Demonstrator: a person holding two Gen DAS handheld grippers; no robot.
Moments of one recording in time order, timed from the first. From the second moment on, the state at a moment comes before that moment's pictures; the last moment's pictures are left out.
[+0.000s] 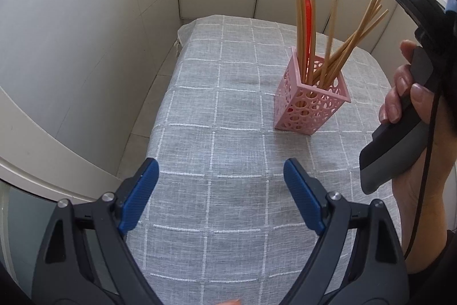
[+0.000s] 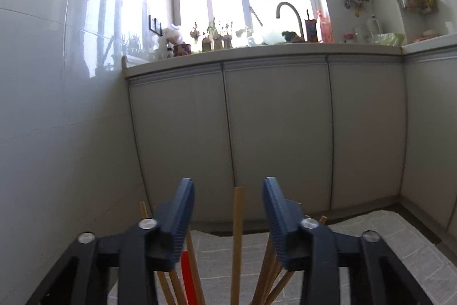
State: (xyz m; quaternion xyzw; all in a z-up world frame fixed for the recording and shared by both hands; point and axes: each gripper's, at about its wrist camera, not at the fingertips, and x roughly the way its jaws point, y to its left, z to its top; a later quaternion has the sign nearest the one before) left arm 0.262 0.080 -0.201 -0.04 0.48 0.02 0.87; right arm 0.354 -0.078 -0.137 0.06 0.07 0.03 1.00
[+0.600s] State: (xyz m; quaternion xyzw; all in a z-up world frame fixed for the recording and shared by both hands) left arm 0.228 0.077 -0.146 -0.10 0.44 0.02 0.89; right arm 0.264 -0.174 -0.077 0.10 0.21 -0.01 0.97
